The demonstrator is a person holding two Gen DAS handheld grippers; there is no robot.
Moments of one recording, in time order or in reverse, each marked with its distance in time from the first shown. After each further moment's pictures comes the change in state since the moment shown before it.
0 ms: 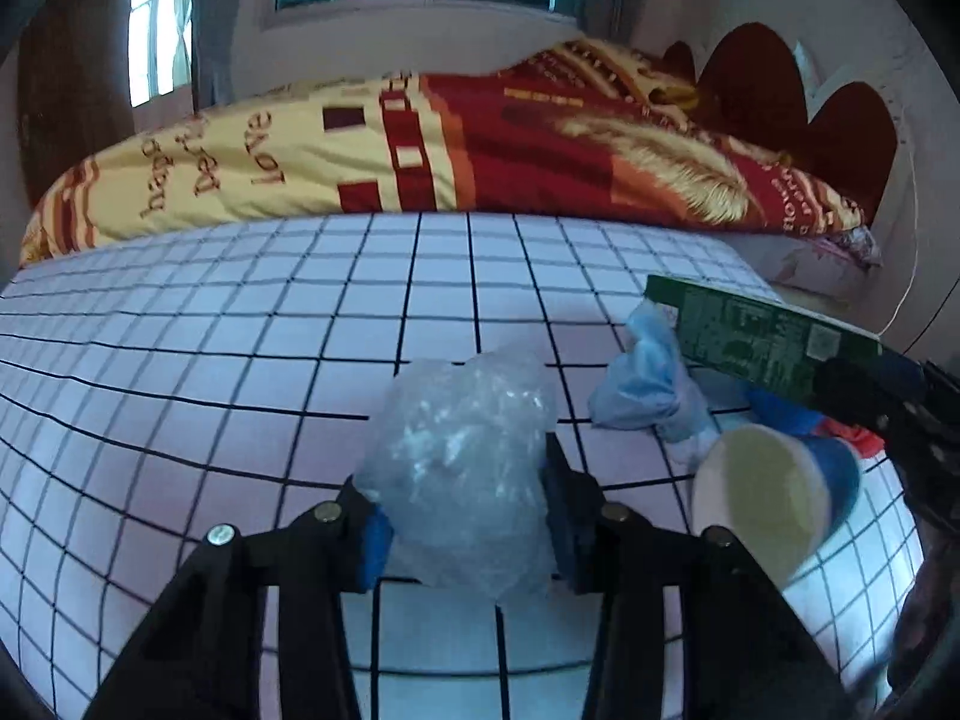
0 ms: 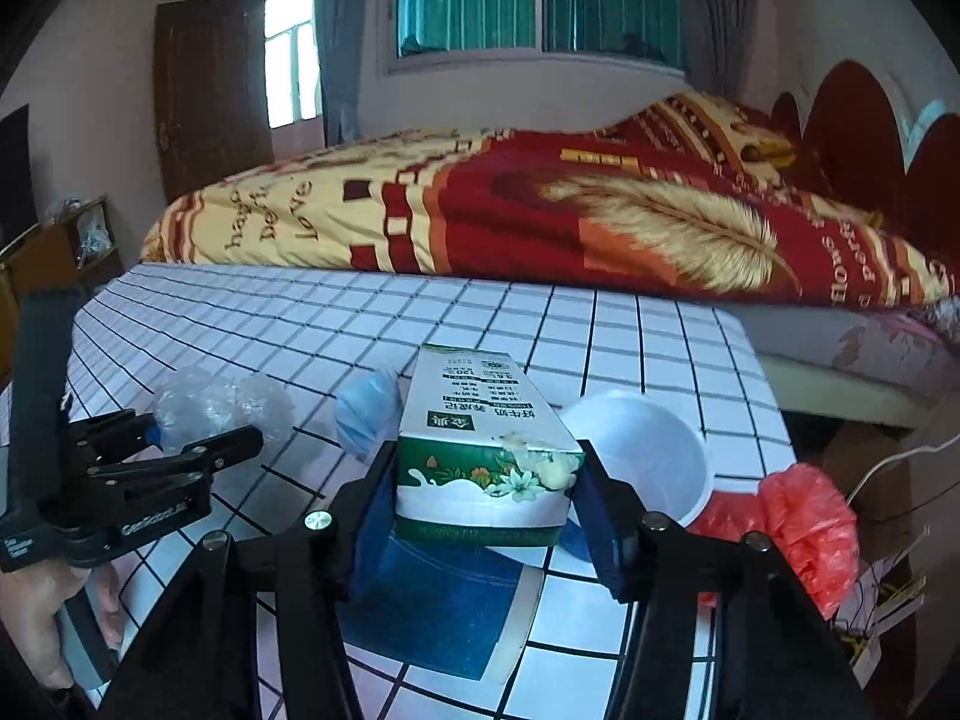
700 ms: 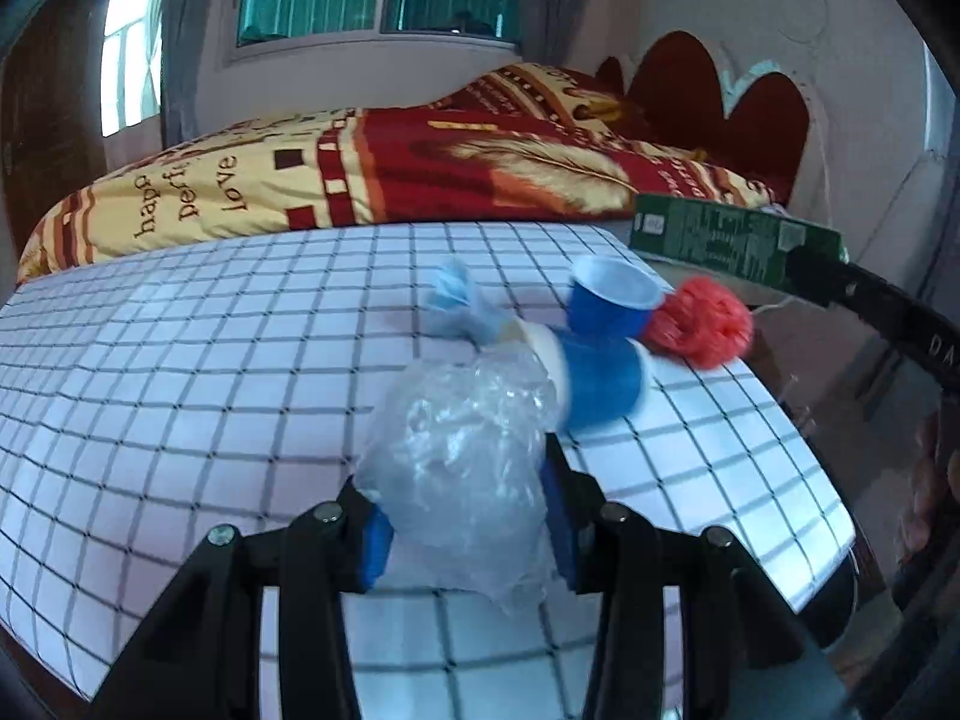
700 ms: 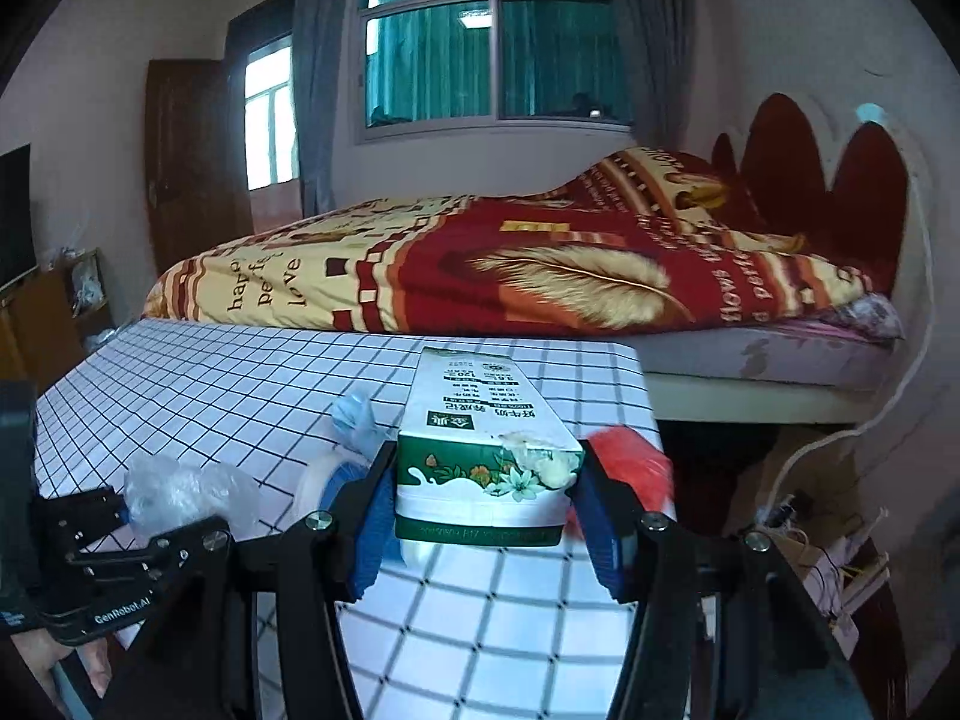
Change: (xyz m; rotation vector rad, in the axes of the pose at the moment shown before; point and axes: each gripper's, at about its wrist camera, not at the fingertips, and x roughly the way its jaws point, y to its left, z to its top) left arm -0.085 -0.065 -0.052 0.057 -0.040 -0.096; right arm -0.140 -0.043 -0.039 0.064 -0.146 -0.077
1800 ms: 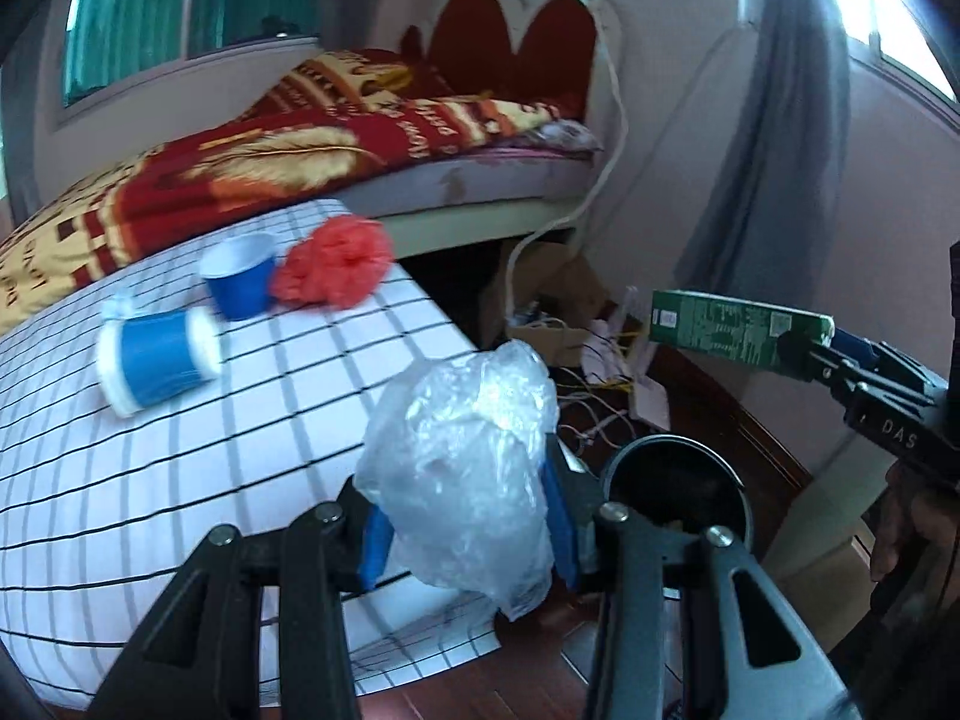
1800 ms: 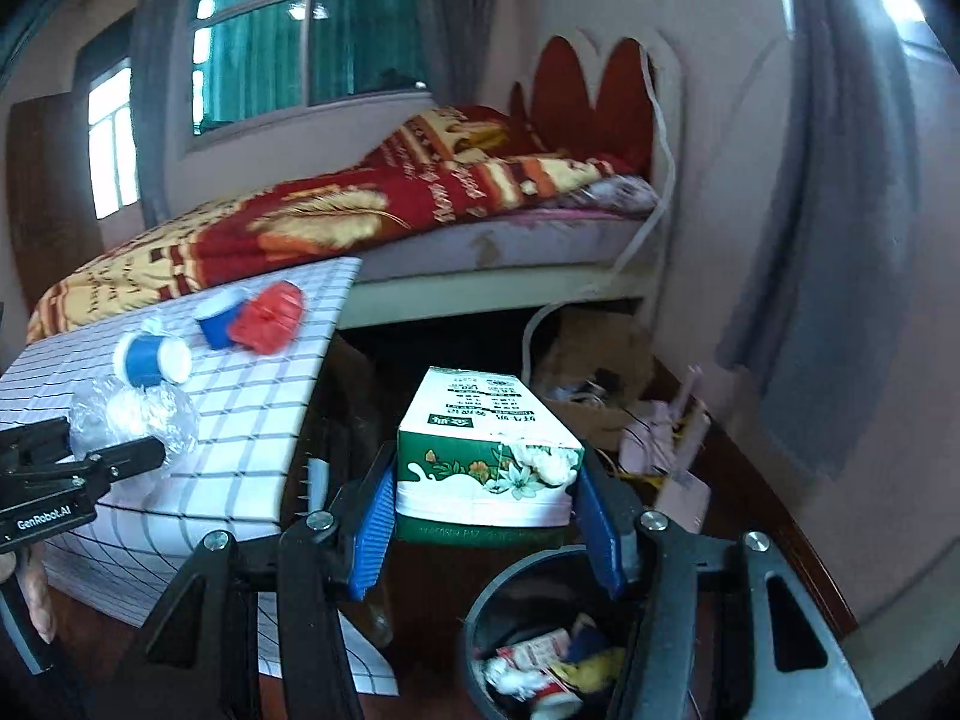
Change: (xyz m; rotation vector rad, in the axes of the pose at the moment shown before) left arm -0.024 -0.207 -0.047 0.264 0.051 -0.279; right arm -0.174 -0.177 -0.140 0.204 0.085 -0.362
